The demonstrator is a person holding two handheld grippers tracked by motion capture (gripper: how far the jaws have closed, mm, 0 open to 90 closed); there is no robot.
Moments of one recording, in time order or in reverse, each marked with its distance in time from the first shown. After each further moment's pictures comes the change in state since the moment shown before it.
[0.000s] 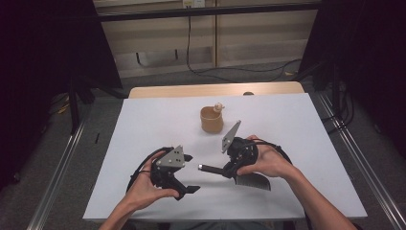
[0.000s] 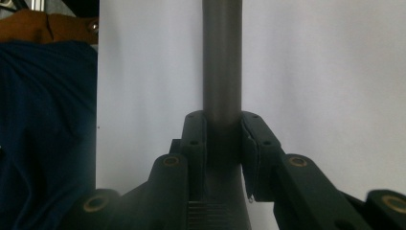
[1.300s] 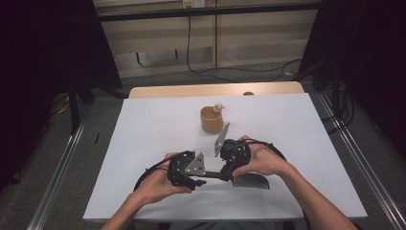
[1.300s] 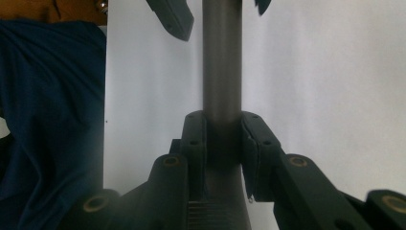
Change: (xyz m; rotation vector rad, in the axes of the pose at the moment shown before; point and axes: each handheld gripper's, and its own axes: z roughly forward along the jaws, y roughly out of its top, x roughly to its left) left arm -0.003 0.020 0.037 0.268 0.048 0.228; right arm 0.001 0.017 0.009 0.093 0.042 -0.042
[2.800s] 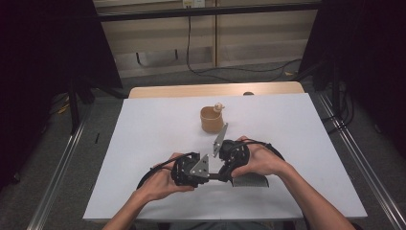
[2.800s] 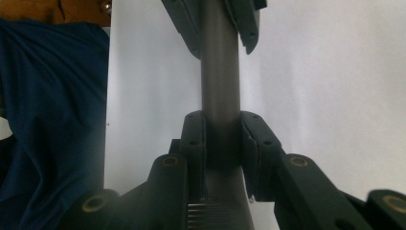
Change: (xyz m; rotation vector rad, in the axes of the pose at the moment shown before) left arm 0.001 0.002 0.012 0.001 -0.030 0.035; right arm -0.001 0.001 0.003 -0.004 0.018 -0.006
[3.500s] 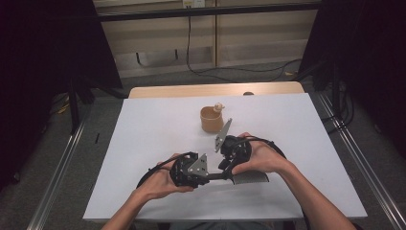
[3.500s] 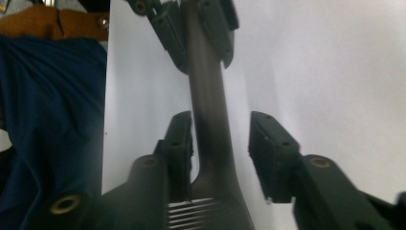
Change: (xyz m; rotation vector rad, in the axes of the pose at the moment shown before) left arm 0.000 -0.005 0.001 -0.032 -0.022 -0.057; right arm -0.002 -0.002 -0.012 -0.063 -0.022 0.026
